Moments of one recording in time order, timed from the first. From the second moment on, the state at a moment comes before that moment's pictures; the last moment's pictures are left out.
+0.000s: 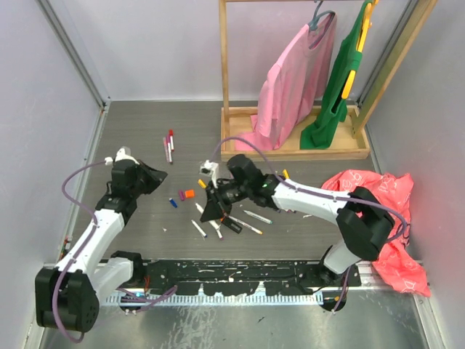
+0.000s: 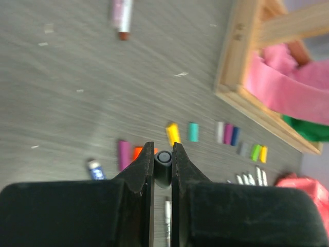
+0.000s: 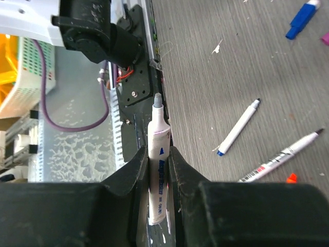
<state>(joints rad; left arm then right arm) -0.14 0.95 0.56 -0.10 0.08 -0.82 0.85 1.53 0.95 0.03 -0.79 0.30</state>
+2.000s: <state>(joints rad) 0.03 1.23 0.52 -0.30 0.07 -0.82 1.23 2.11 1.55 -0.51 0.07 0.32</state>
